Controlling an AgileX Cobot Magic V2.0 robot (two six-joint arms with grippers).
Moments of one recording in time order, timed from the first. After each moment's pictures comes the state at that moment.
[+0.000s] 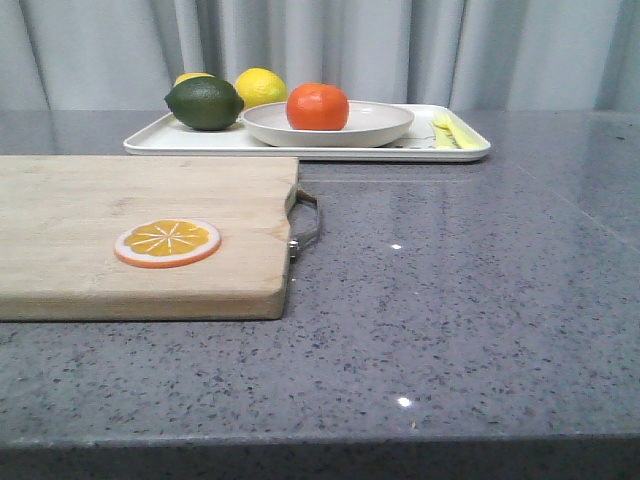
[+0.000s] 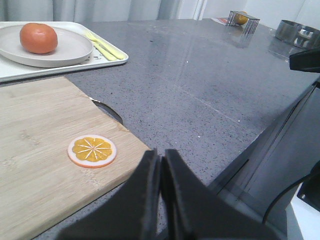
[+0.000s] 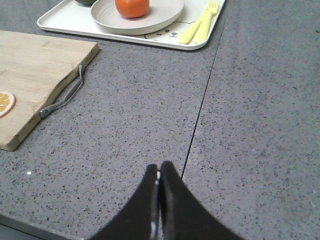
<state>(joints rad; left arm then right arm) -0.73 0.22 -0.42 -0.31 0.49 0.00 0.22 0.29 -0.54 0.23 0.73 -0.08</state>
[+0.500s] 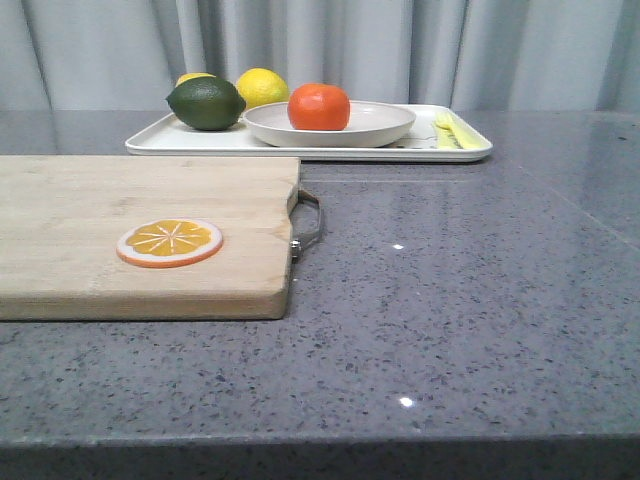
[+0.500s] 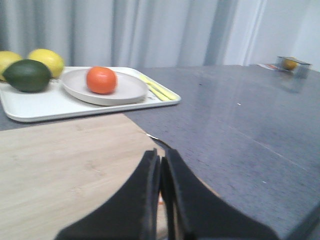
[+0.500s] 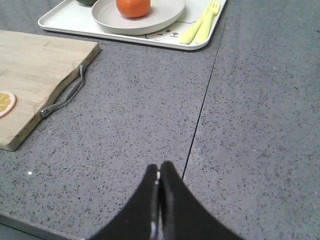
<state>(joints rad) -0.60 0.17 -0.24 -0.24 0.17 0.00 0.22 0.29 -0.54 0.23 0.73 -0.08</state>
